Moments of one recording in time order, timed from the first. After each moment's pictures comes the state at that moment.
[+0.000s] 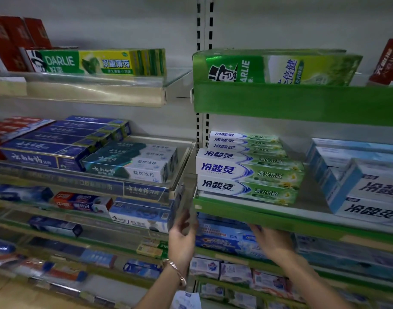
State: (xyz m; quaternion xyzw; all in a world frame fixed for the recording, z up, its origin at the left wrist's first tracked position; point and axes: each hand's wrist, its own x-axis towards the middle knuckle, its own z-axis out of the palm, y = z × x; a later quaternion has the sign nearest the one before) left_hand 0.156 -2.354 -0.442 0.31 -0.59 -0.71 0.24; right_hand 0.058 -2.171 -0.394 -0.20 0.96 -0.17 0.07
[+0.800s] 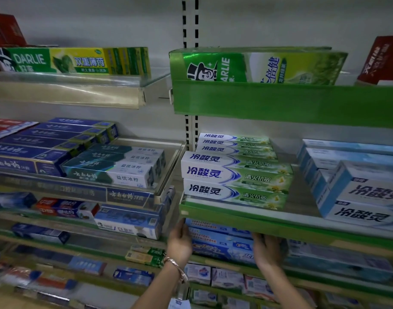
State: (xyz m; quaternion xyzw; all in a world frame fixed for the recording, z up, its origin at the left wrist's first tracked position) left_hand 0.121 -2.359 -0.481 0.31 -0.66 -0.66 0.19; right_hand 0.057 -2.167 -0.437 0.01 0.90 -0.44 0.07
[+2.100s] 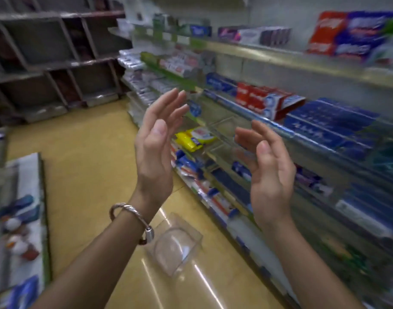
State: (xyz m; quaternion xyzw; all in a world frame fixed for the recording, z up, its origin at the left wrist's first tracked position) left_hand 0.681 -2.615 -0.182 0.13 -0.60 -0.49 0.62; right_hand 0.545 -2.548 -0.215 -0.46 0.40 -0.76 0.23
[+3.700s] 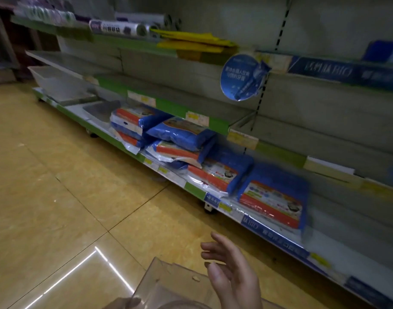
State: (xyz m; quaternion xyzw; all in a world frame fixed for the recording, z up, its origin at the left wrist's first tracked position) left_hand 0.922 -3.131 -1.232 0.46 -0.76 -0.46 -0.01; right_hand 0.636 -2.946 -1.025 -0.38 0.62 -0.65 0.21
